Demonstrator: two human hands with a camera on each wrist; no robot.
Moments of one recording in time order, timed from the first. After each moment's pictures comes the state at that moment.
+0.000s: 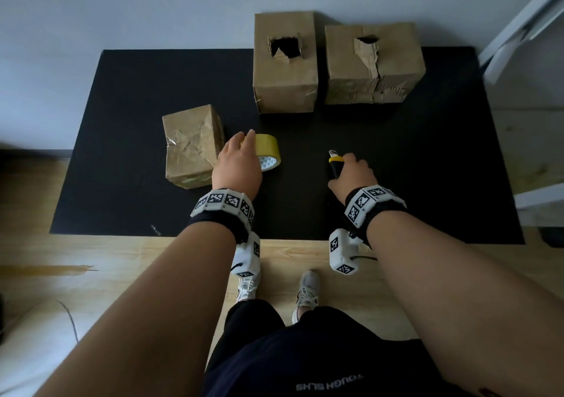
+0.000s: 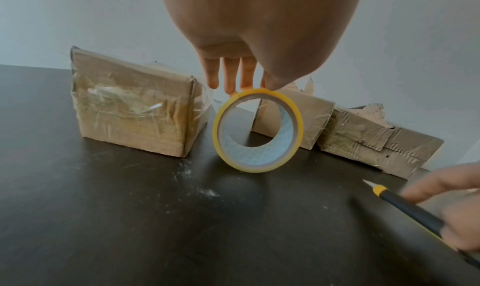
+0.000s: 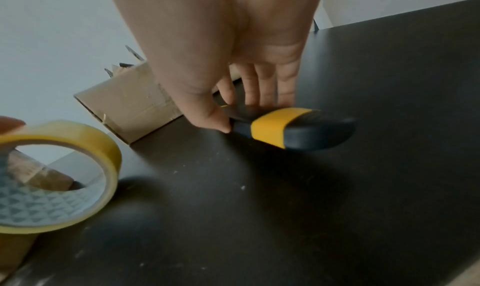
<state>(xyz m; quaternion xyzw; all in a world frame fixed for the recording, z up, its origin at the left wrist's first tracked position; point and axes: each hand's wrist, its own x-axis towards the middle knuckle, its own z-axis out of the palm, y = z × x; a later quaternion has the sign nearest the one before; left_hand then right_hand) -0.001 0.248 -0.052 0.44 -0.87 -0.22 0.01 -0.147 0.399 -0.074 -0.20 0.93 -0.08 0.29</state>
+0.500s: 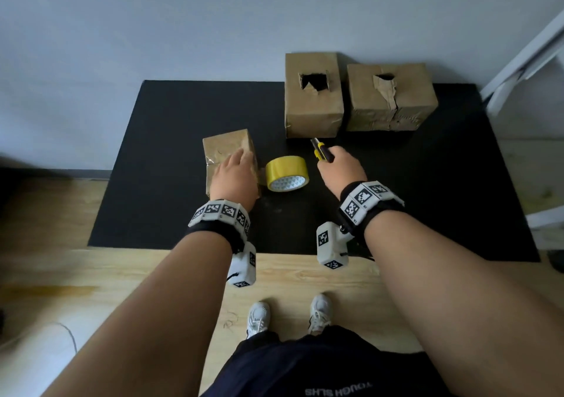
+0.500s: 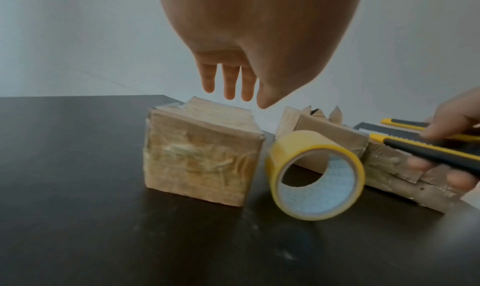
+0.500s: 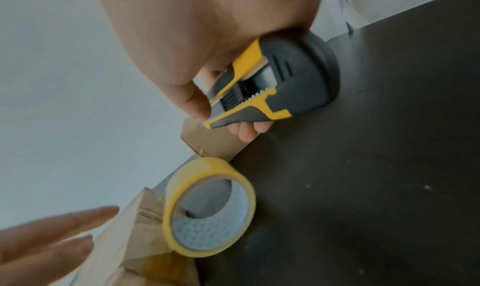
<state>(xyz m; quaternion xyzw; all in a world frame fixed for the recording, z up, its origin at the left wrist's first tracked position) 0.054 0.193 -0.029 0.42 -0.89 -0.17 -0.03 -0.102 0.326 -0.012 -0.20 0.90 -0.26 0.28</state>
